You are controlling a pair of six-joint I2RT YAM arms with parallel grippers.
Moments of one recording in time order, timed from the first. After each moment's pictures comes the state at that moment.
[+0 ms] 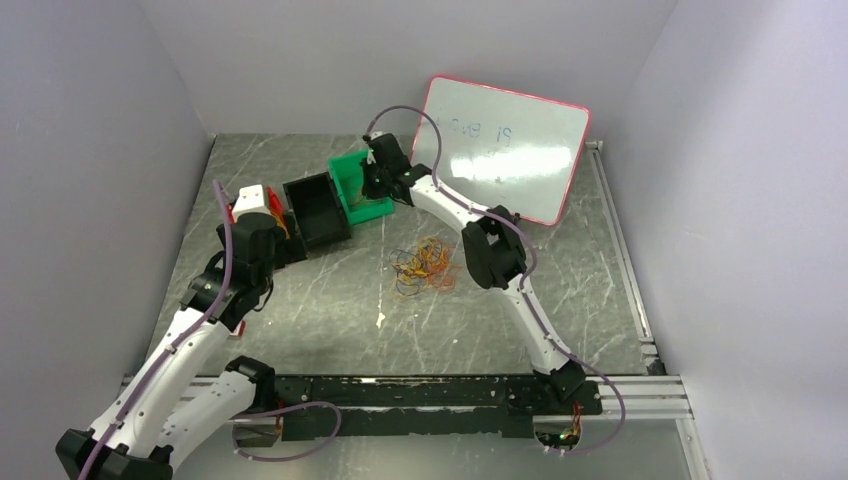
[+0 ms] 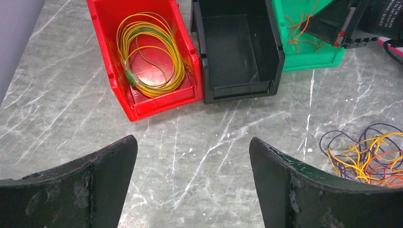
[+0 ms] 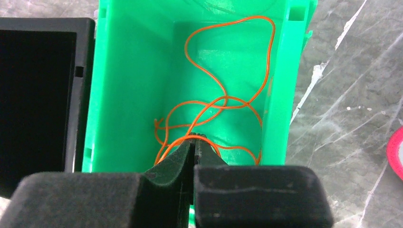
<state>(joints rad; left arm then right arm) -0.39 0.79 0.79 -0.56 -0.49 -0.41 0.66 2.55 2.24 -0.34 -0.08 0.31</state>
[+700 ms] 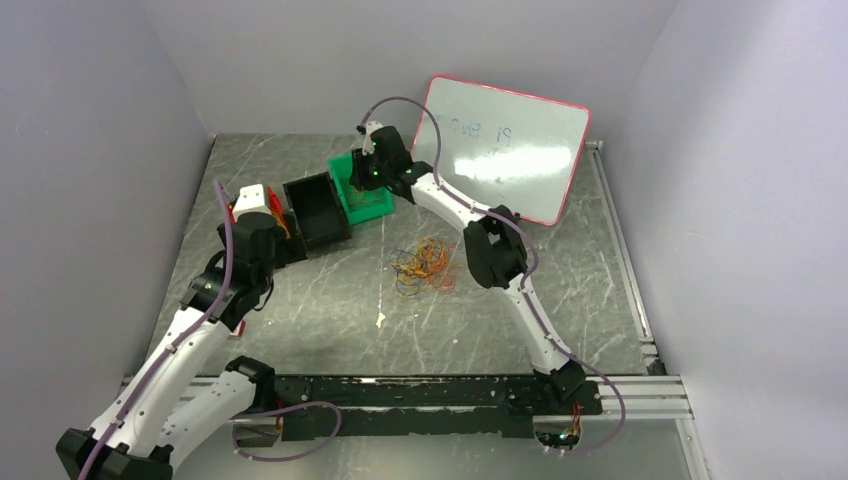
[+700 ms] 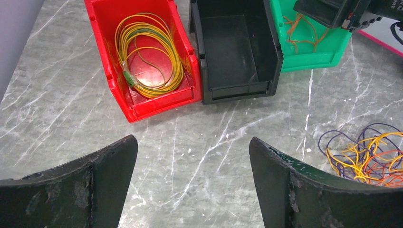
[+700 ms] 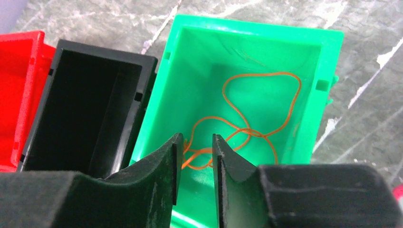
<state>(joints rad) -0.39 0.80 0.79 -0.55 -0.48 -0.41 0.65 2.56 2.27 -0.21 -0.20 0.26</state>
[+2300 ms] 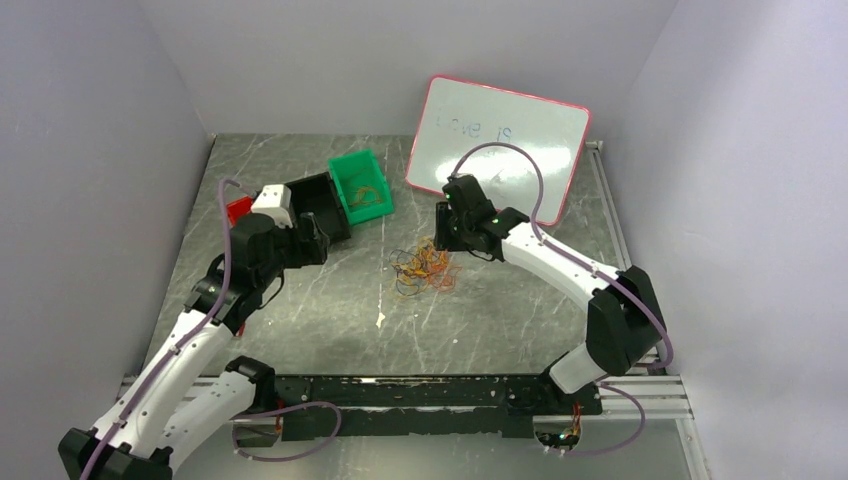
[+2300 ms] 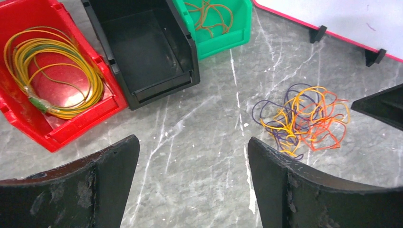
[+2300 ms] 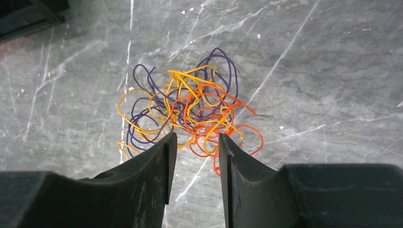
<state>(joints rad) -0.39 0.78 0.74 -0.40 -0.16 -0.35 0.64 1.52 1.13 -0.46 0.09 0.49</state>
